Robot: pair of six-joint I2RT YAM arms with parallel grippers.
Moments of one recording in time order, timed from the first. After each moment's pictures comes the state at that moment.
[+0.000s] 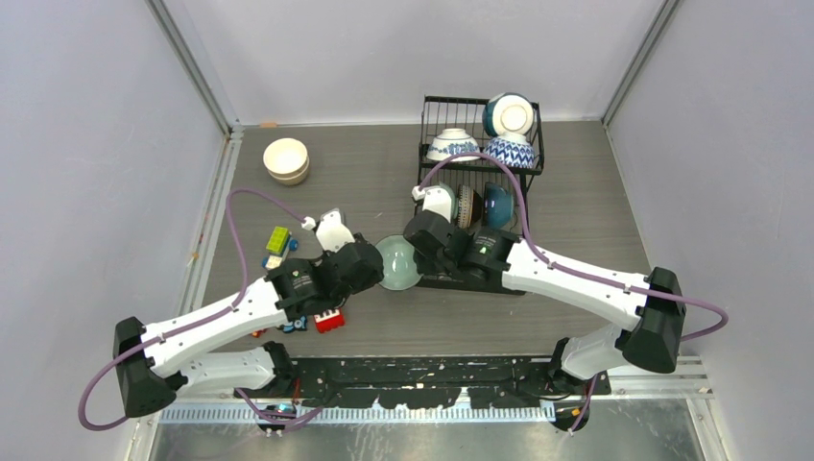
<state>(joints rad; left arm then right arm) -1.05 1.04 0.93 -0.75 -0.59 -1.24 1.09 1.41 1.25 -0.68 0.43 0.69</state>
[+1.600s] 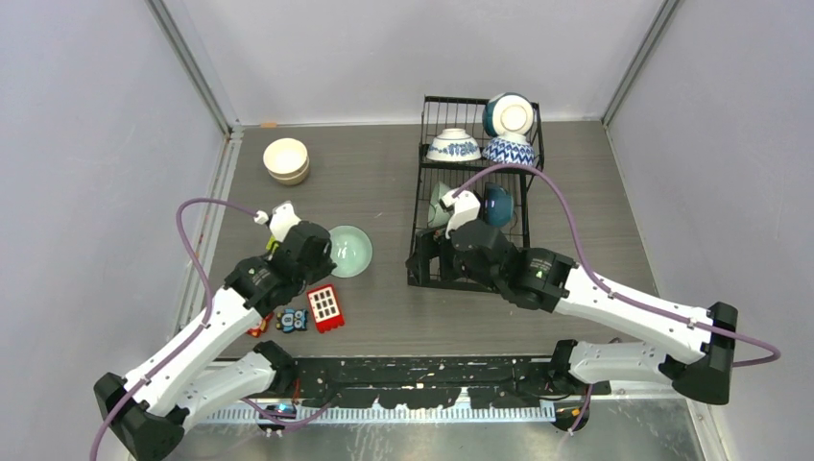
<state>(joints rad) -0.68 0.87 0.86 -0.83 -0.48 -0.99 1.09 1.12 1.07 -0.50 0.33 0.56</state>
